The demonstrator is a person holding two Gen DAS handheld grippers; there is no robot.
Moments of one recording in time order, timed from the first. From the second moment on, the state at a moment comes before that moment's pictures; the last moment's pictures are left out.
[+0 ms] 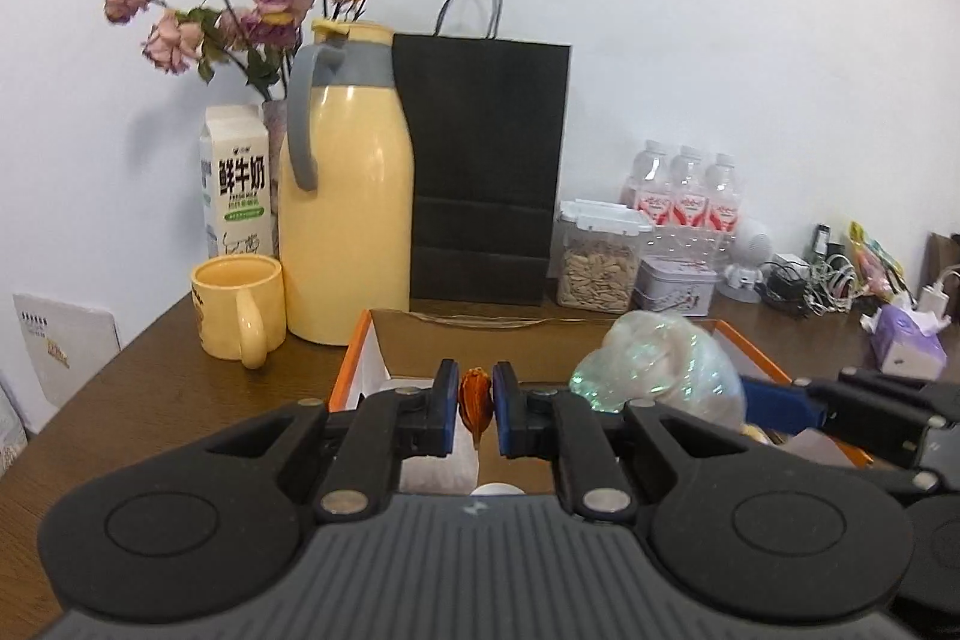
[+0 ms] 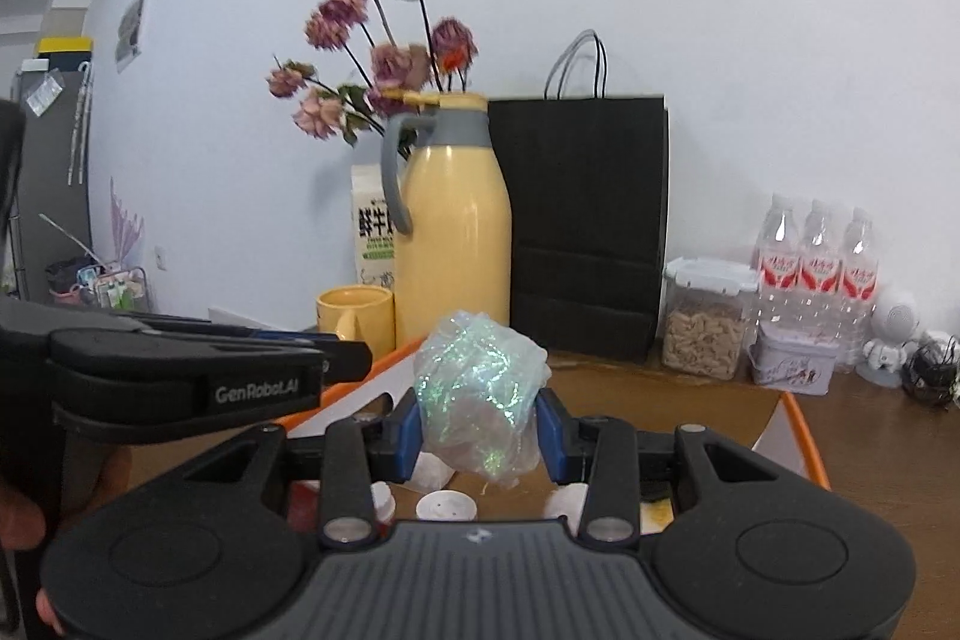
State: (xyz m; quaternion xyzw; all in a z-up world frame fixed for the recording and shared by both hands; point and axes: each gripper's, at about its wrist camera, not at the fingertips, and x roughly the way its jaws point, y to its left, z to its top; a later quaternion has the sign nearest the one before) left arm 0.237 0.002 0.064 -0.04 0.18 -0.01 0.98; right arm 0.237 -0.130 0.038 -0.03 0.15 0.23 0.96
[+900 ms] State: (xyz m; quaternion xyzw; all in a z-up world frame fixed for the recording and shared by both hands) left arm 0.253 -0.002 0.029 -0.02 0.16 0.06 0.98; right arm 0.256 -0.133 0.007 -0.04 0.20 0.18 0.96
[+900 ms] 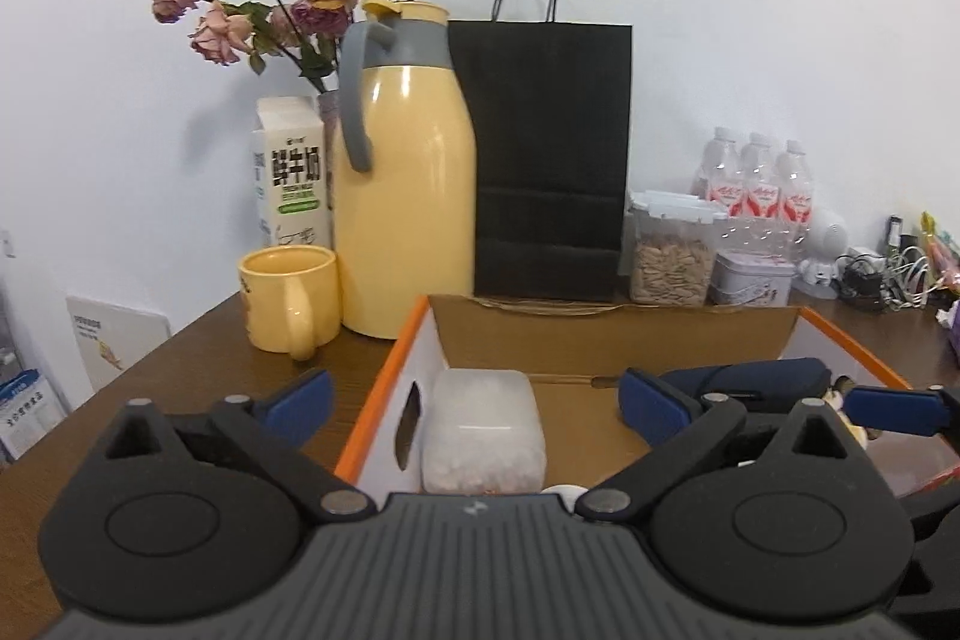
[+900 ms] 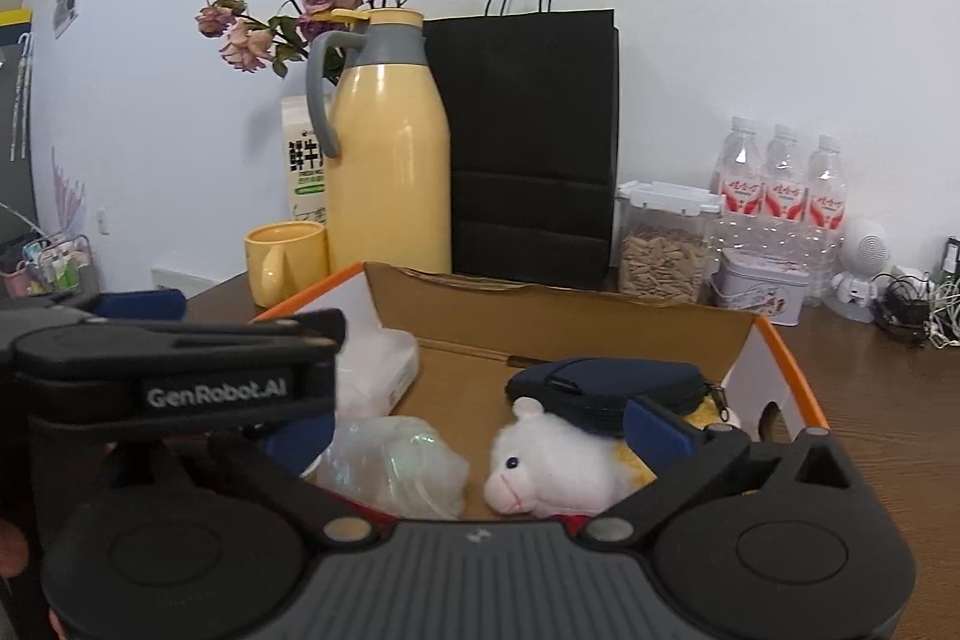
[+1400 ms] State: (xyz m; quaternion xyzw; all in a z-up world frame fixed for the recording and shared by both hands) left arm 0.236 0.004 0.034 -0.03 0.15 0.06 0.99; right arm 0.238 -0.144 0.014 -0.04 0.19 0.17 0.97
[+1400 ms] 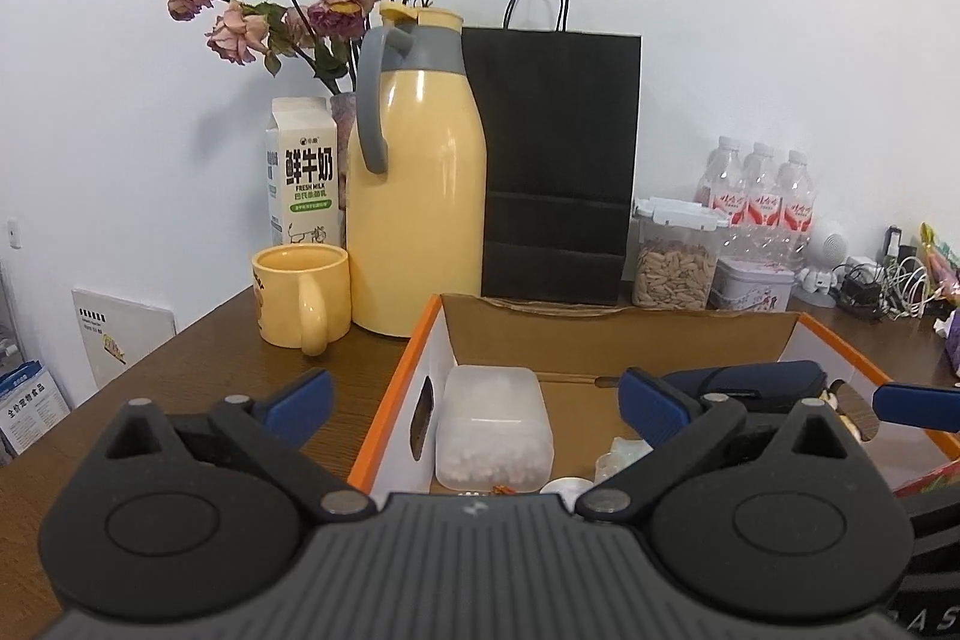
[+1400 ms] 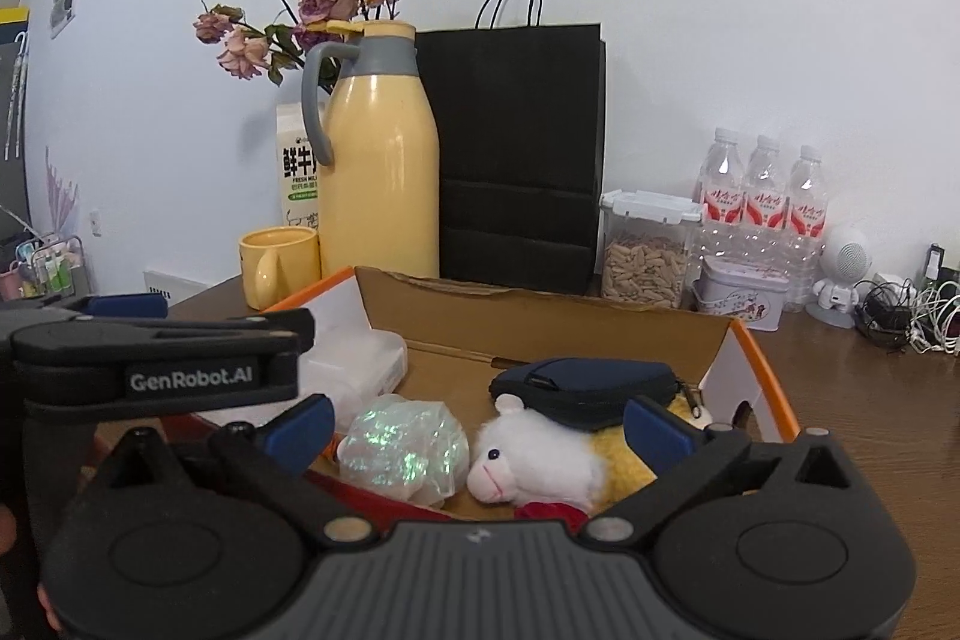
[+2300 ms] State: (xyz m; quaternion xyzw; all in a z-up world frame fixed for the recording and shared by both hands) left arm 0.142 0.011 0.059 -0.01 0.17 0.03 0.99; right arm 0.149 -0.198 0.018 -0.03 0.21 0.17 0.96
